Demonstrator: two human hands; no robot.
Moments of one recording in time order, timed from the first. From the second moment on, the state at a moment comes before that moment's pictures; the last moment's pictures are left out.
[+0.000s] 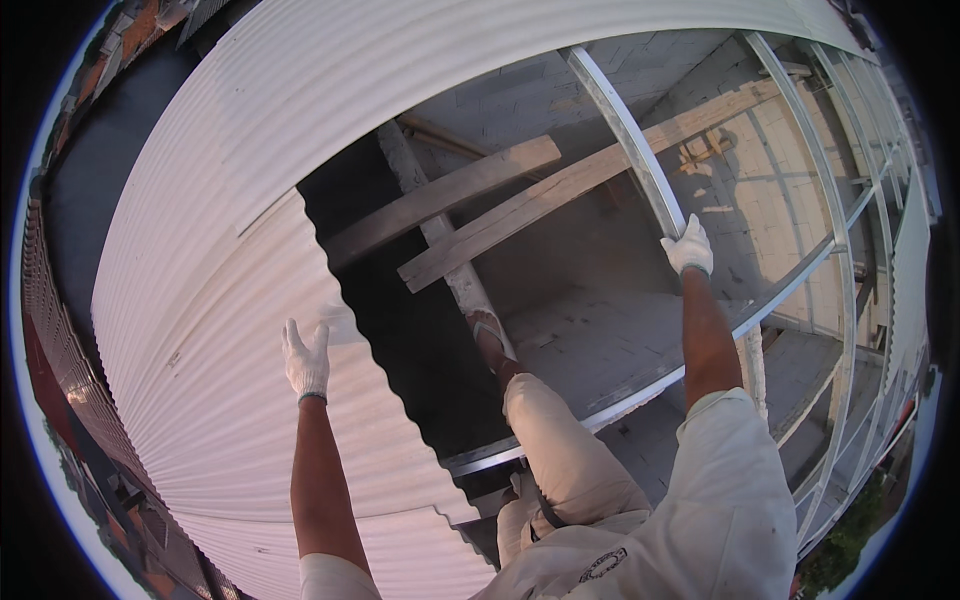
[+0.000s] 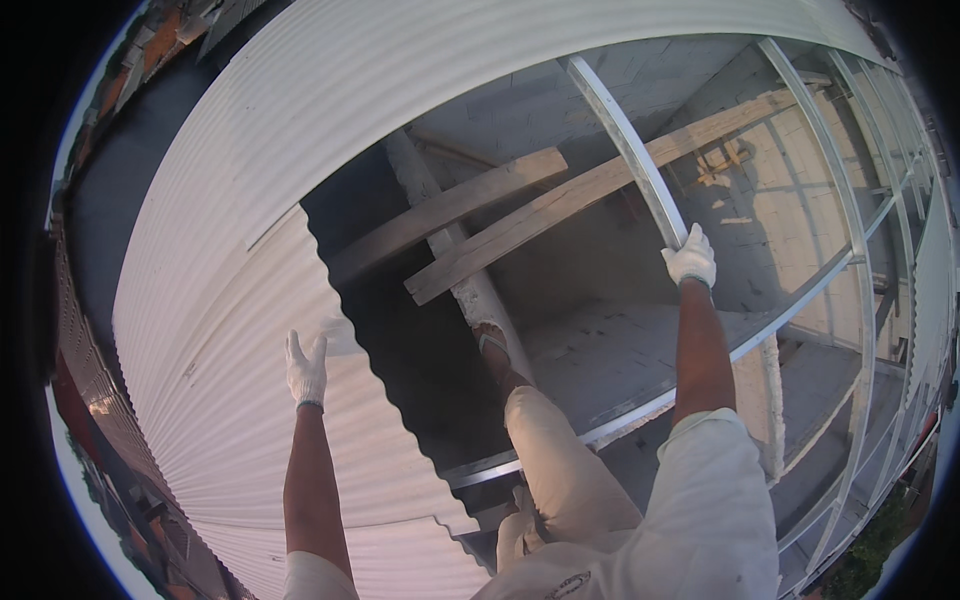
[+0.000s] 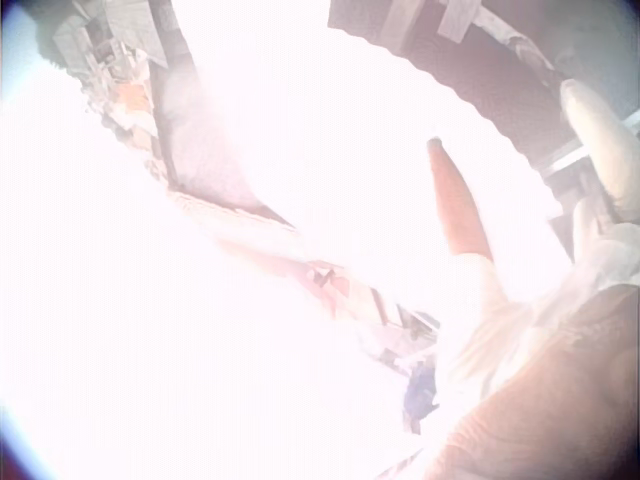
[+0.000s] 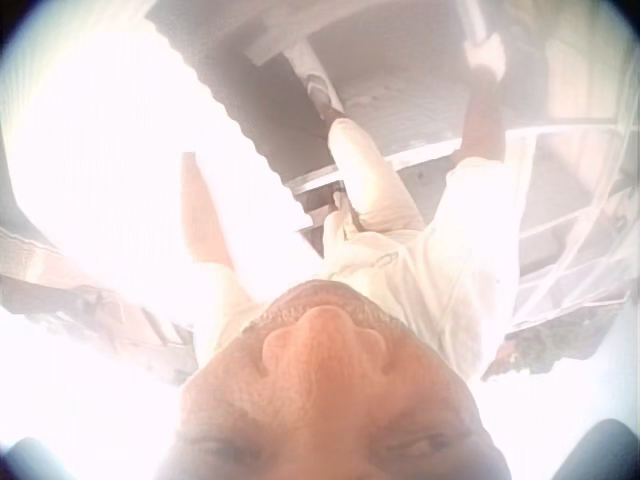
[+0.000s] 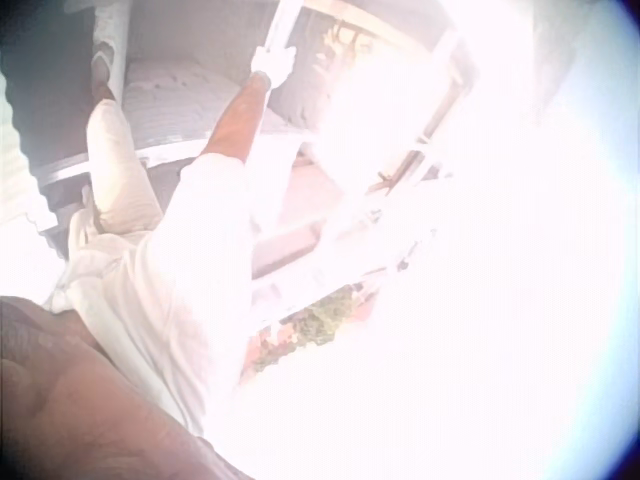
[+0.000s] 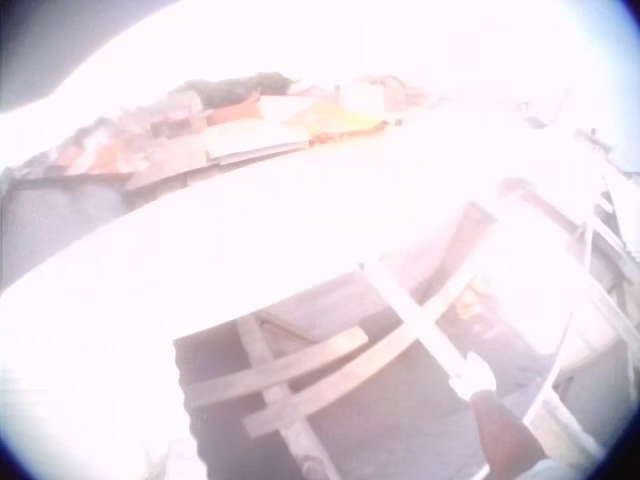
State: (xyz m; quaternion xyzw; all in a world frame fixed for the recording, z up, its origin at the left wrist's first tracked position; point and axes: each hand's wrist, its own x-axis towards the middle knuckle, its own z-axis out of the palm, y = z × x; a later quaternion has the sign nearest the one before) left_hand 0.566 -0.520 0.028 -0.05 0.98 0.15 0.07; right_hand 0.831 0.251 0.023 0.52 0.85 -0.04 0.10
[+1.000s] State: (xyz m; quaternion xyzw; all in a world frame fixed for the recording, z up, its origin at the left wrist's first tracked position) left_hand 0.418 -0.441 -0.040 -0.11 0.99 0.05 0.08; right_hand 0.637 0.292 0.013 0.61 0.76 -0.03 0.20
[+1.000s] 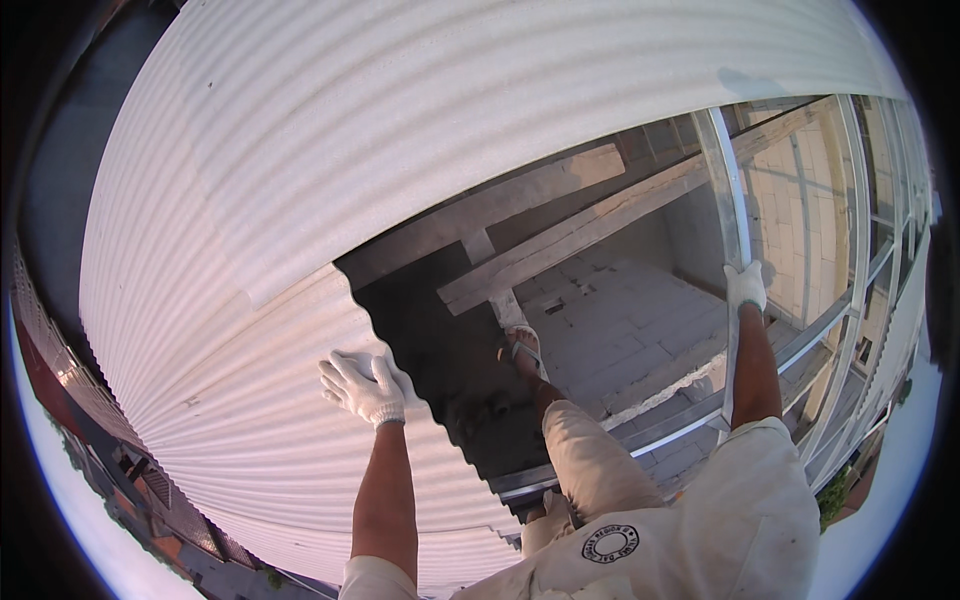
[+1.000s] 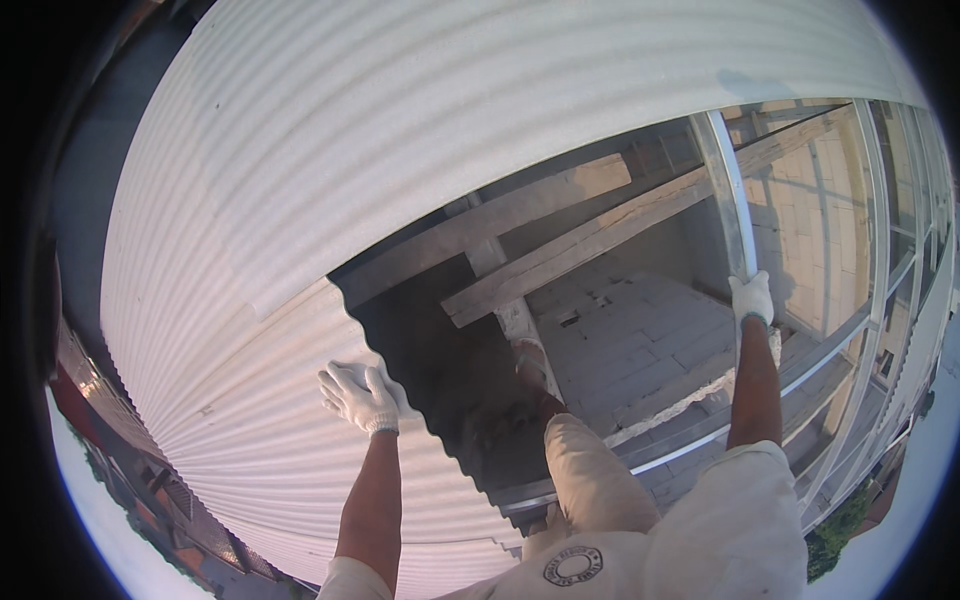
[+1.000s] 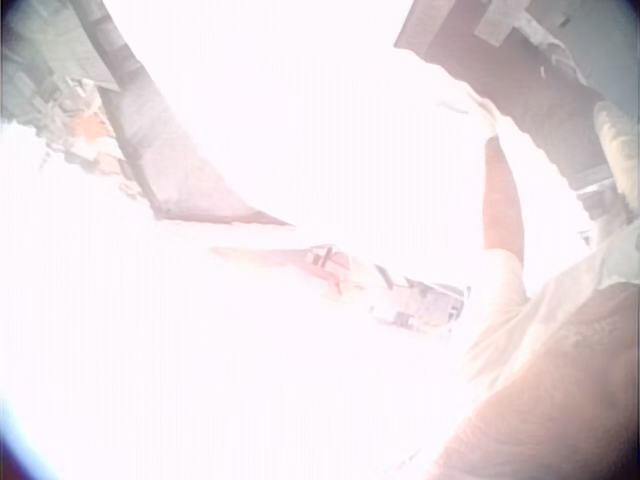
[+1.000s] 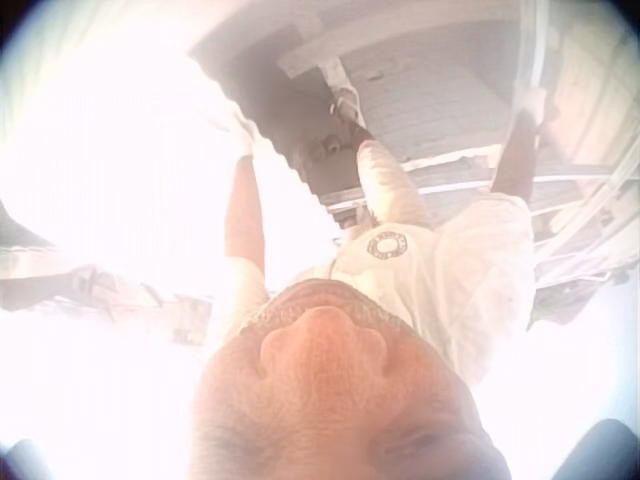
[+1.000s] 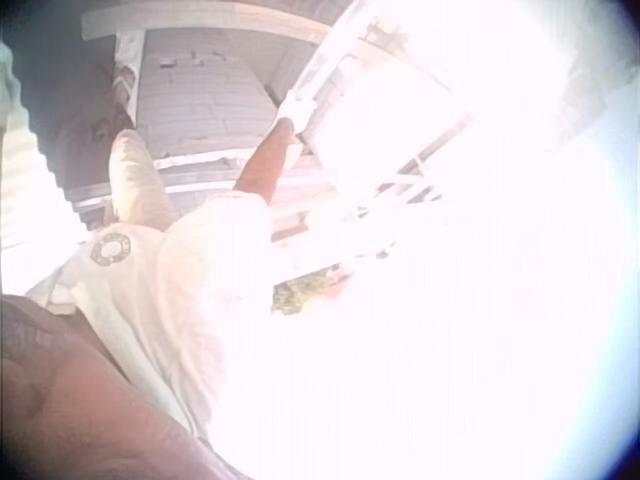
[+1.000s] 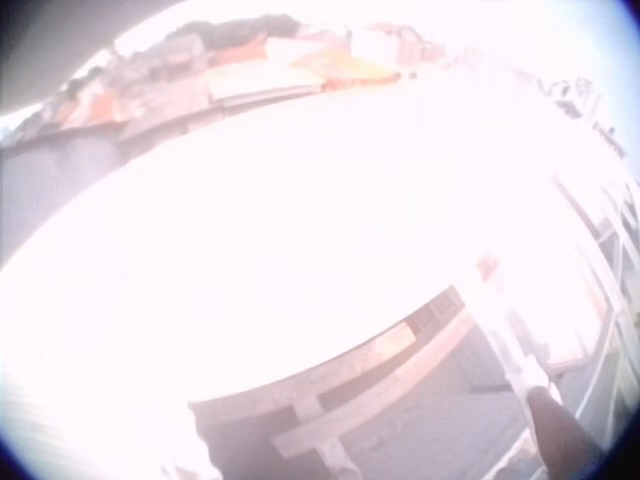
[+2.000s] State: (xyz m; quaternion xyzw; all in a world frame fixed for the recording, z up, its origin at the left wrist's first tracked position) left_hand 0.379 -0.447 -0.028 -0.17 0.91 0.14 0.36; right_hand 0.641 0.299 0.020 0.61 0.78 -0.07 0.12
